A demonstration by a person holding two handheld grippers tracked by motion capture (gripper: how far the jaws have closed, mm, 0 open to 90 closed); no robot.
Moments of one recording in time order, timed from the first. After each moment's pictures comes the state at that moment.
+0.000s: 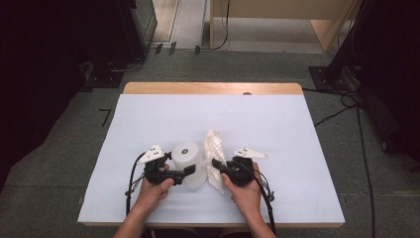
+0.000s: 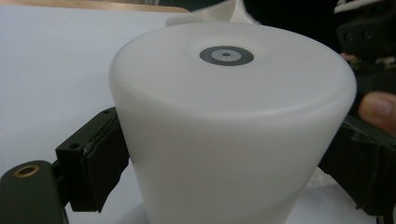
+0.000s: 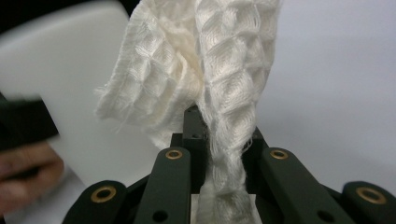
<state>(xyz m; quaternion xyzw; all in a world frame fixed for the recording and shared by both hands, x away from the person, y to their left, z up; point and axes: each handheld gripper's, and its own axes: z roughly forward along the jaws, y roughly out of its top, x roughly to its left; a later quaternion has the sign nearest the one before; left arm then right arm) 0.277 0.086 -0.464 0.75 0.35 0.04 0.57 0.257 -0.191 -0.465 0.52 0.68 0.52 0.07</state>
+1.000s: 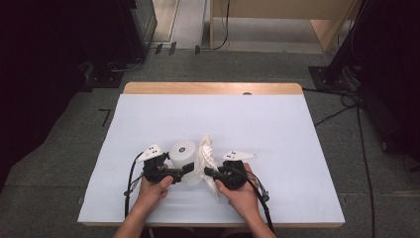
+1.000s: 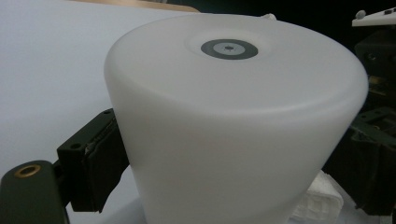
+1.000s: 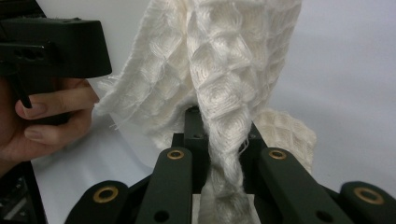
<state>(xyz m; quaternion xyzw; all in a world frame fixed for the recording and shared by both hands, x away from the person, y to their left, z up) 0.280 0.090 -0.465 0.74 0.38 0.03 0.56 0.254 -0.169 -0.470 0.46 0.75 0.48 0.02</state>
